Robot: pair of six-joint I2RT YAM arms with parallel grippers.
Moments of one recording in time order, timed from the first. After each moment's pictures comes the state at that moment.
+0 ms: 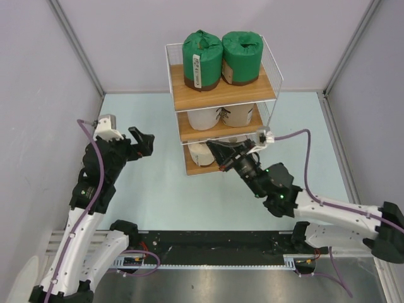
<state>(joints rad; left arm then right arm) -0.23 0.68 0.92 -0.42 -0.05 -0.39 1.12 1.10 0.76 0.72 0.38 0.52</state>
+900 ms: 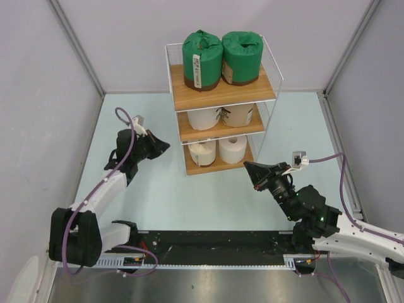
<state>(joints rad) -0.14 1.15 0.64 0.07 0.32 -0.63 1.20 0.48 0.47 0.20 0.66 0.59</state>
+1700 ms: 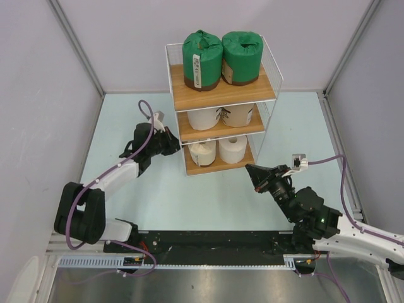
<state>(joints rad) -0.29 1.36 0.74 0.14 0.35 -0.59 1.20 0.45 0.44 0.13 0.68 0.62</state>
